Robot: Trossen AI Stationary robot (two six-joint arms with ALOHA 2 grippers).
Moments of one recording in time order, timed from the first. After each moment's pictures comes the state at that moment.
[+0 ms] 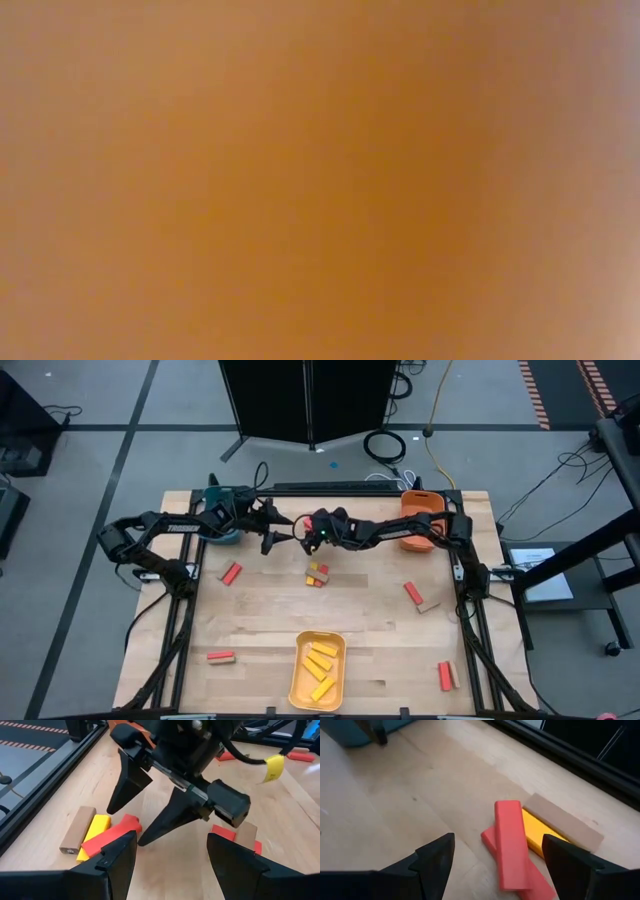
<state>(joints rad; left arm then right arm) 0.71 1.45 0.57 0.36 0.65 0.25 -0.28 2.09 1.32 0.09 0.35 0.38</state>
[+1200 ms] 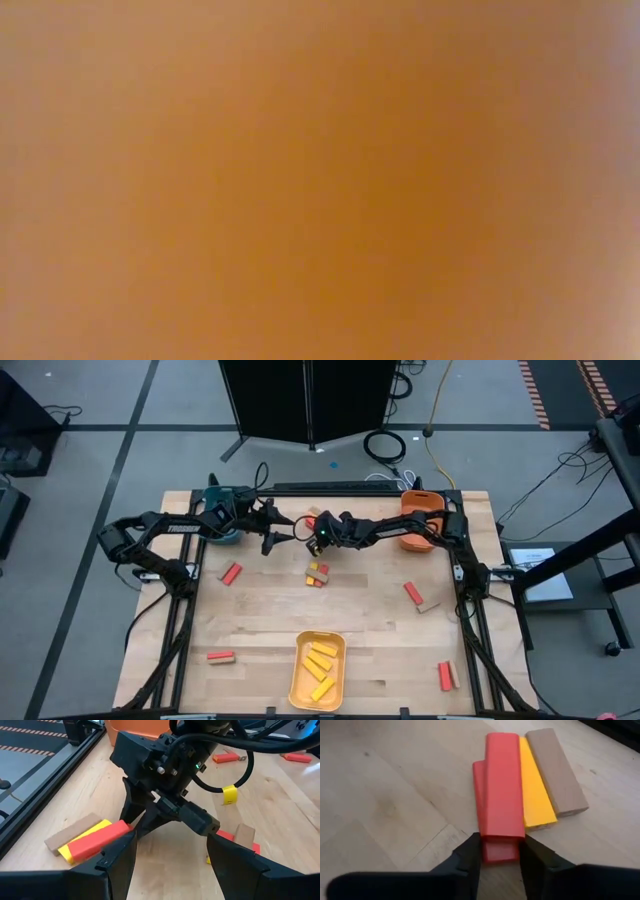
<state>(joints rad) 0.70 1.45 0.57 0.38 0.65 0.24 -0.31 2.14 1.32 -0.03 0.31 0.45</state>
